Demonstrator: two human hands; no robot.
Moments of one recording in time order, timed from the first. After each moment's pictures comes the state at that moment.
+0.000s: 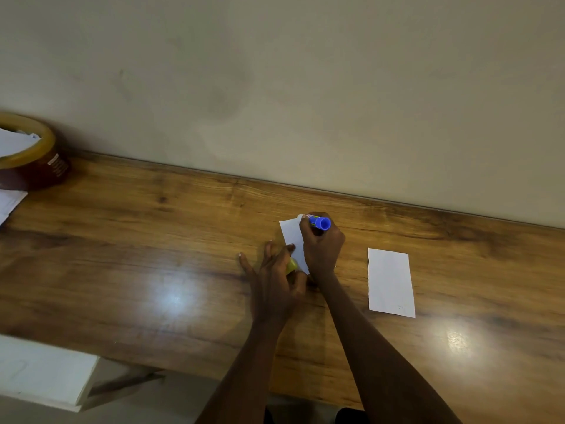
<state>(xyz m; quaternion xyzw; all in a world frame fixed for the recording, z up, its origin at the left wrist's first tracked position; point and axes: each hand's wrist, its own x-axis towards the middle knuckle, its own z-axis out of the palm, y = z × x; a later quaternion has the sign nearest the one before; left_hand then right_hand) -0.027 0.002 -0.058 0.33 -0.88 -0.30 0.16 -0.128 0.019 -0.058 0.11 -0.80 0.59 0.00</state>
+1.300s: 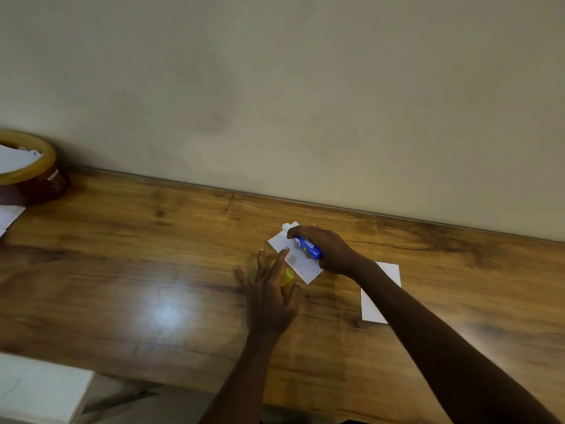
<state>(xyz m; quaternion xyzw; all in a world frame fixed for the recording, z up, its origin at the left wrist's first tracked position) -0.026 0.002 -0.055 0.31 -0.87 -0.33 0.18 -0.178 0.052 -0.022 0.51 -0.80 0.18 -0.25</state>
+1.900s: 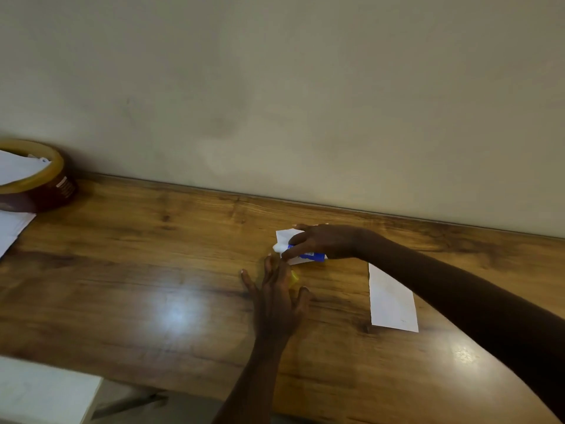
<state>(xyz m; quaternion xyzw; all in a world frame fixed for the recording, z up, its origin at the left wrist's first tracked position) -0.027 0.003 -0.057 0.33 -0.88 -0.30 0.15 -0.197 0.030 0.010 0.69 -0.67 -0.05 -0.27</state>
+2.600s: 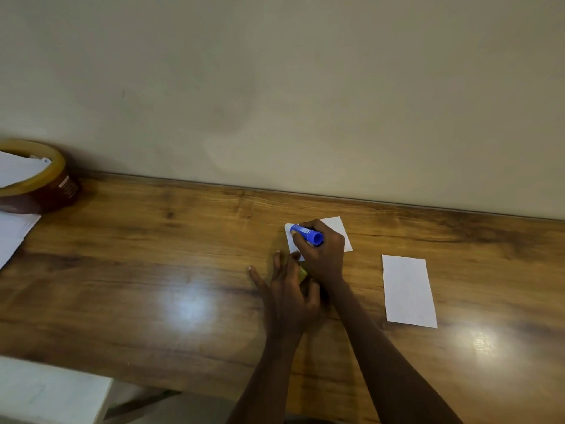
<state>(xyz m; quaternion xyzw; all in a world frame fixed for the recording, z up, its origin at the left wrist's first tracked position) -0.031 0.003 -0.056 0.34 -0.88 -0.29 0.16 -0.127 0.012 -0.061 0.25 -0.79 0.56 -0.02</state>
